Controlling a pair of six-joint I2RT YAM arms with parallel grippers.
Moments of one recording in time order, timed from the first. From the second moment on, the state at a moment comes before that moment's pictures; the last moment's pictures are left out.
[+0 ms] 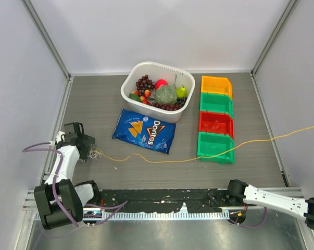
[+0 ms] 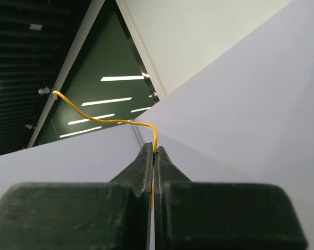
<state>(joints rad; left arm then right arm) 0.25 1.09 0.57 -0.58 -0.18 -1.01 1.14 0.43 1.75 -0.24 0.49 -0.03</state>
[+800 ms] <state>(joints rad) 0.25 0.97 0.68 -0.57 0.15 -0.78 1.14 1.37 1.14 -0.25 0.15 0.30</state>
